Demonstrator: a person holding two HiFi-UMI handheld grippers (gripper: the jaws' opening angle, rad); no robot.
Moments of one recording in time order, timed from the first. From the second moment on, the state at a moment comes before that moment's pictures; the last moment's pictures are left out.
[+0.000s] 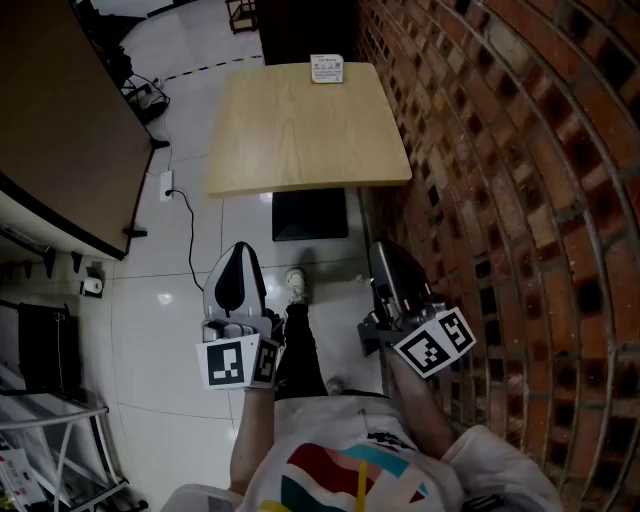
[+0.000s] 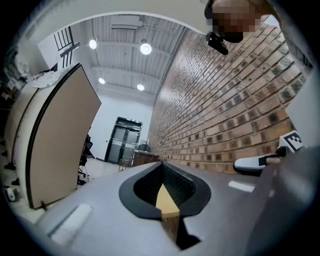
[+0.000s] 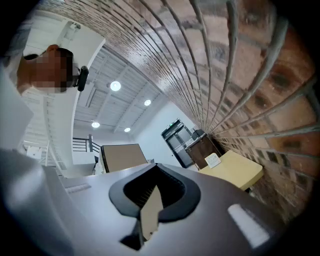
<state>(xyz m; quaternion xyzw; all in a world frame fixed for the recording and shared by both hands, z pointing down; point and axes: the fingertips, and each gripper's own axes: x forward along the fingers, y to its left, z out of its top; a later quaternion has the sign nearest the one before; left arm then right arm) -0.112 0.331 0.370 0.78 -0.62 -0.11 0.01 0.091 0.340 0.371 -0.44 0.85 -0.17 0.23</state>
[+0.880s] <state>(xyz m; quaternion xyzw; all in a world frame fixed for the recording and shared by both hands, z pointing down) -0.146 -0.131 0.338 0.80 -0.59 -0.11 0.03 0.062 -0.096 0.371 -0.51 0.83 -0.15 0.15</state>
